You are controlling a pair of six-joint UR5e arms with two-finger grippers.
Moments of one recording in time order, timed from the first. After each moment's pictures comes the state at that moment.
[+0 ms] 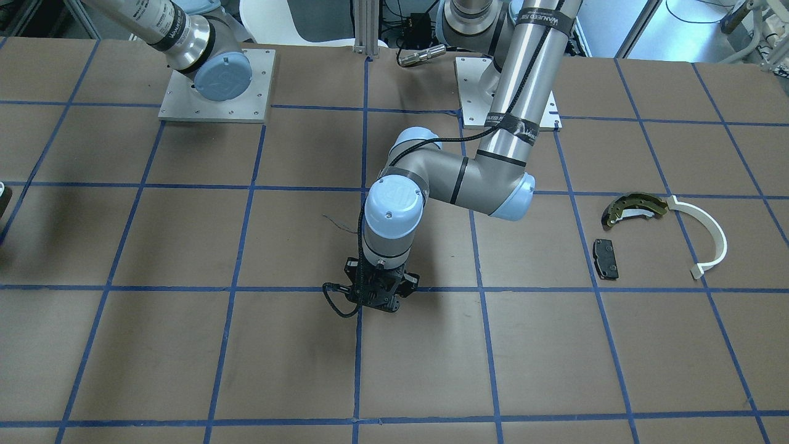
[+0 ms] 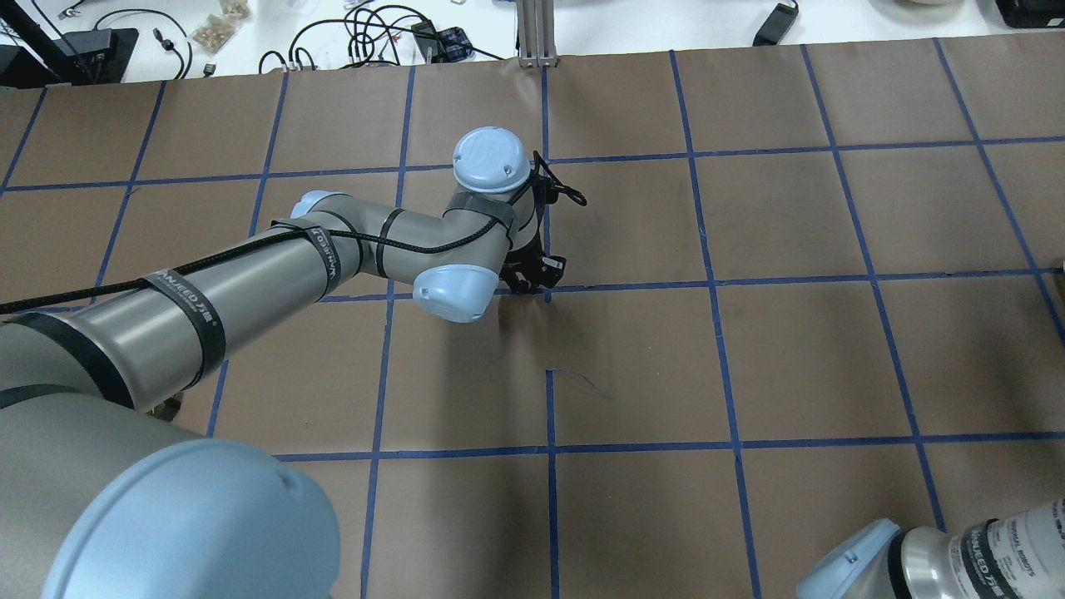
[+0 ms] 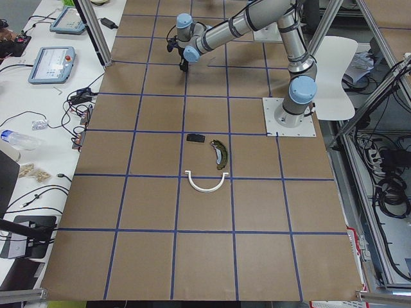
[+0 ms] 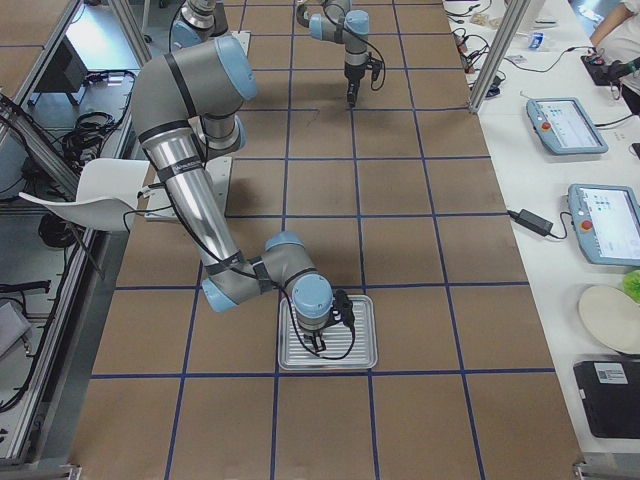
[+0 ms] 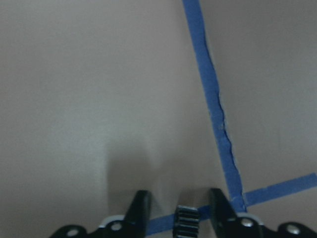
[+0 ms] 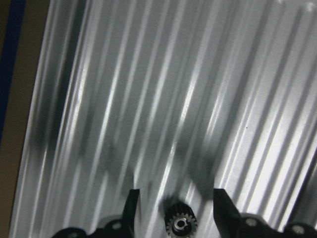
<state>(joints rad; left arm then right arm) -1.90 -2.15 -1.71 -0.82 1.54 -0.07 0.48 -1.02 1.68 -2.20 -1.56 -1.37</state>
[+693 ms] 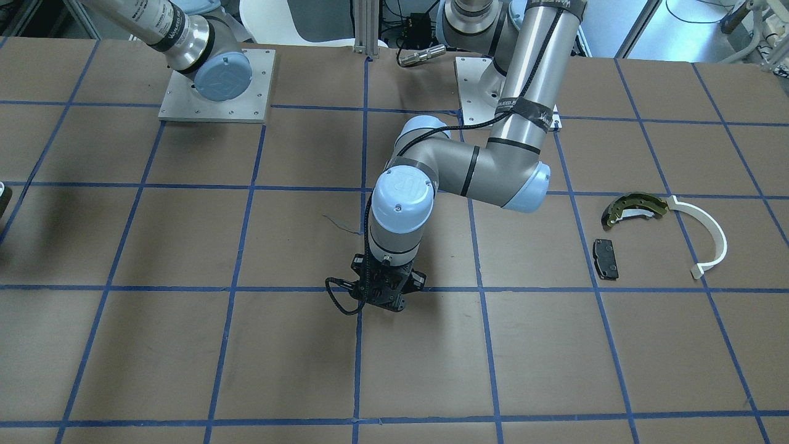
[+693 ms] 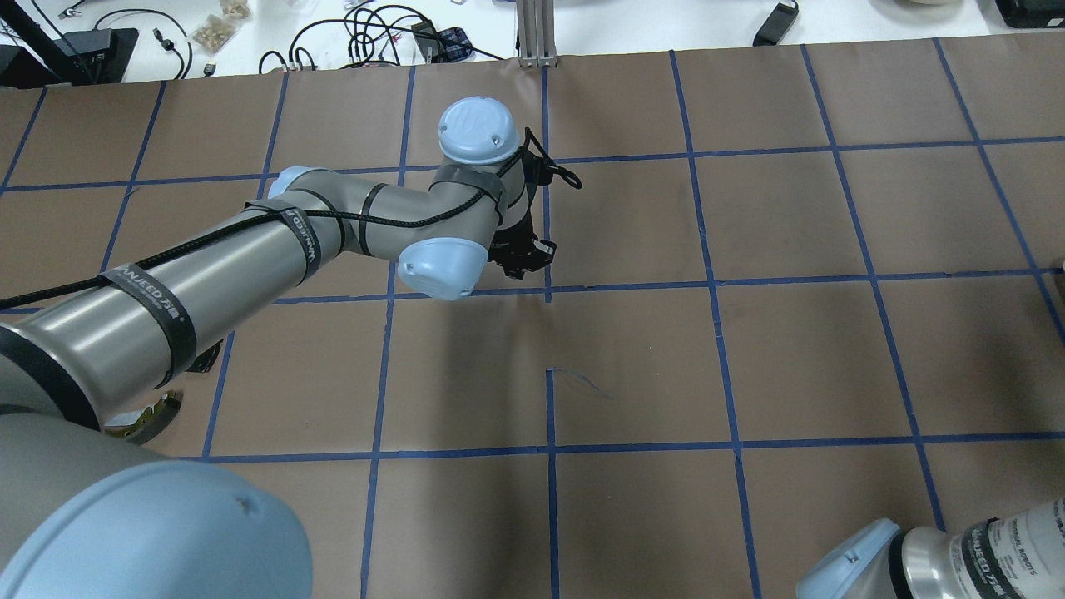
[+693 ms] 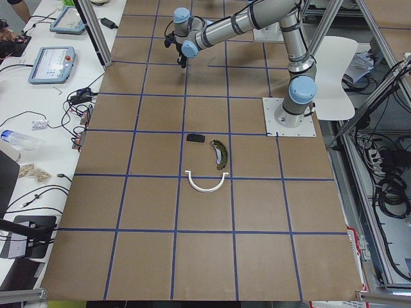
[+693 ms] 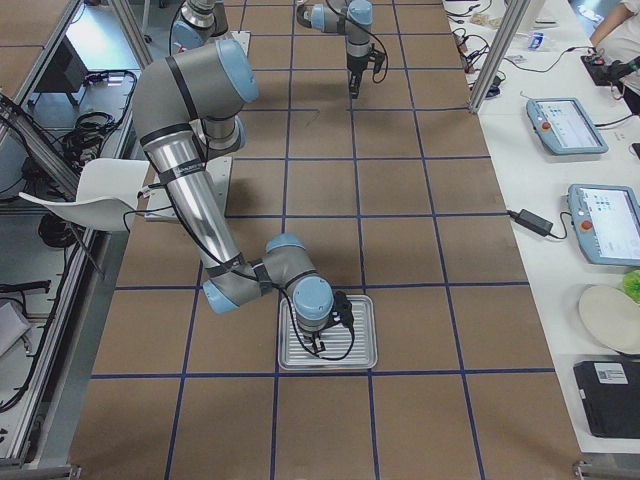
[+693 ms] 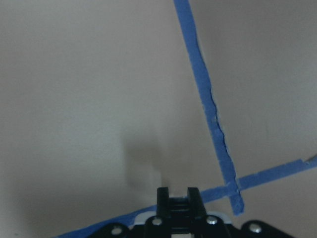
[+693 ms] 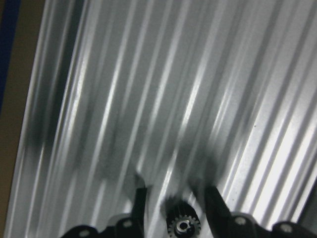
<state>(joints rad) -1.86 -2.09 -1.63 -0.97 1.55 0.03 0.48 -1.01 1.68 -2.20 -1.57 -1.39</state>
